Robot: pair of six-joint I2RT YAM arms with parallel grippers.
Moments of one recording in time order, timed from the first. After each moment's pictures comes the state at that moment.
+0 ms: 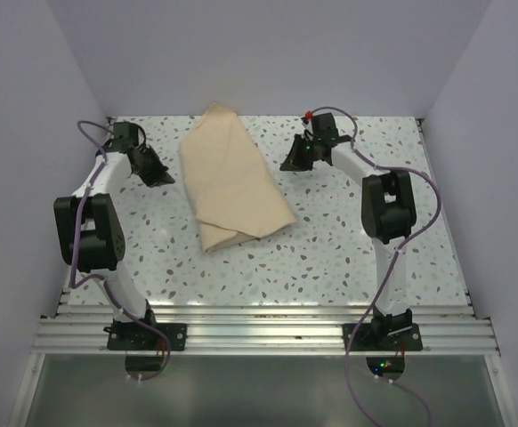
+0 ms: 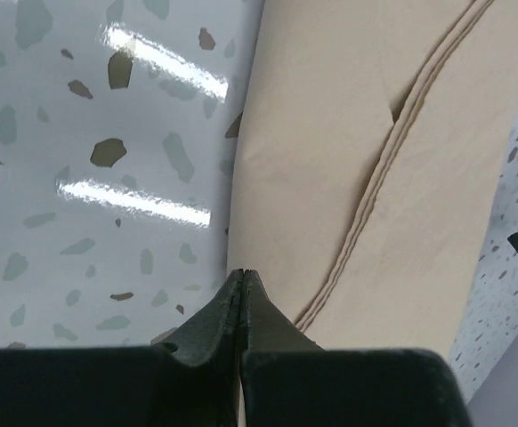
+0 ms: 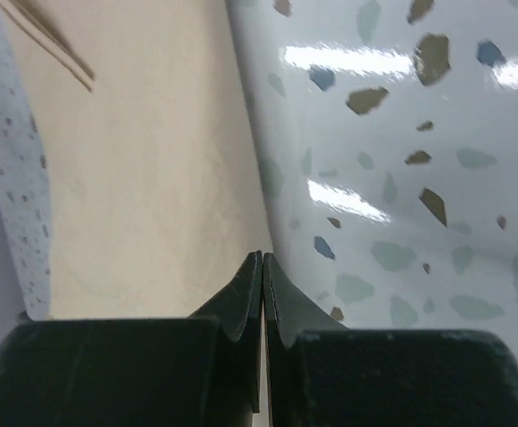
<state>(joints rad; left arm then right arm) 0.09 1.84 1.43 -0.65 0.27 -0.57 0.28 2.23 1.79 -0.43 -0.41 0.52</state>
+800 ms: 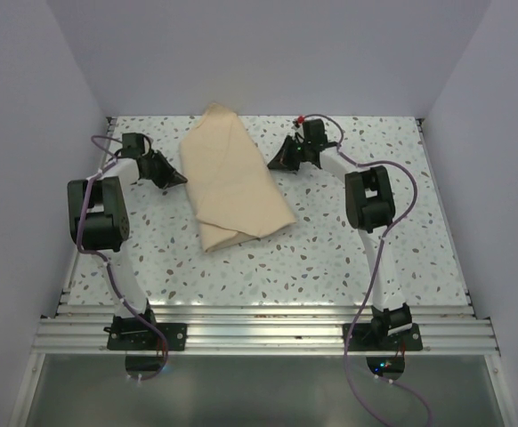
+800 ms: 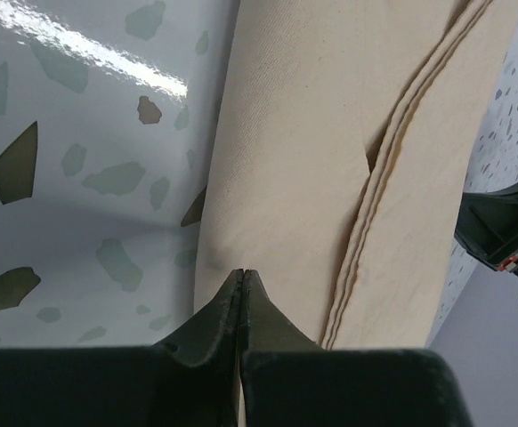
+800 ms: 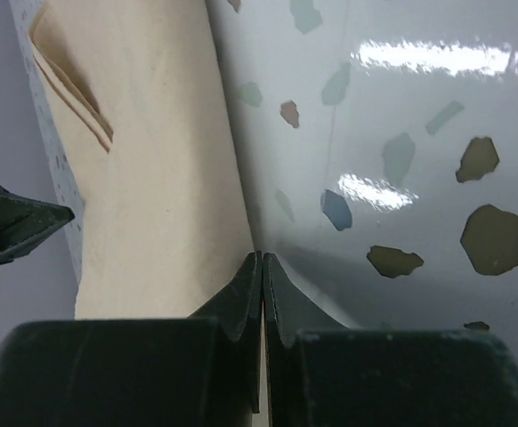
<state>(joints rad) 0.12 2.04 1.39 -0.33 0.50 -0.68 0.29 2.53 2.03 -0.24 -0.58 0.69</state>
